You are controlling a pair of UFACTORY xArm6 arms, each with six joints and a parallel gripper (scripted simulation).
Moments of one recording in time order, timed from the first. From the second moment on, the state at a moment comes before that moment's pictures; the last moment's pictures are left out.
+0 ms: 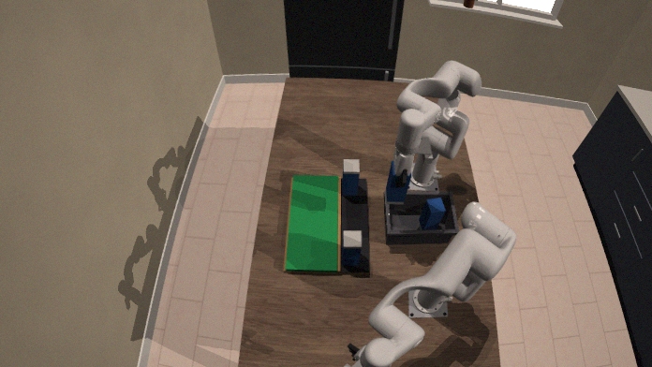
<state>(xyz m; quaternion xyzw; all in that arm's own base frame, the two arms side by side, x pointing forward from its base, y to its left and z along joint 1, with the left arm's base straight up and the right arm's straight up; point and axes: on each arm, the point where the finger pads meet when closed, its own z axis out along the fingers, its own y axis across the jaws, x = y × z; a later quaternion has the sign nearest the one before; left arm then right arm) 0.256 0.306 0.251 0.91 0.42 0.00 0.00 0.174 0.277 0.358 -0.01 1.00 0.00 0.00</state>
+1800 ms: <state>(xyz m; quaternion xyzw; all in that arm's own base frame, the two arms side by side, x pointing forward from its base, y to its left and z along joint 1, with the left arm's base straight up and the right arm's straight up) 0.256 0.306 0.251 0.91 0.42 0.00 0.00 0.095 0.273 0.359 -0.03 1.00 0.00 0.00</state>
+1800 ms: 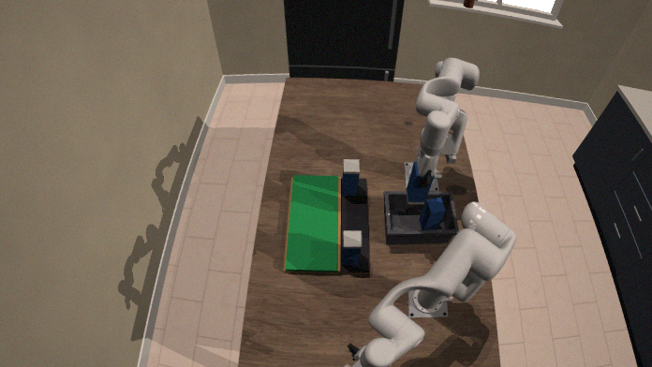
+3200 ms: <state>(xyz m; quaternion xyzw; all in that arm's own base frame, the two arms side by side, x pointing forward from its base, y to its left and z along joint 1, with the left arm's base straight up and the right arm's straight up) 0.256 0.306 0.251 0.91 0.42 0.00 0.00 0.094 0.273 0.294 -0.03 1.00 0.00 0.00</state>
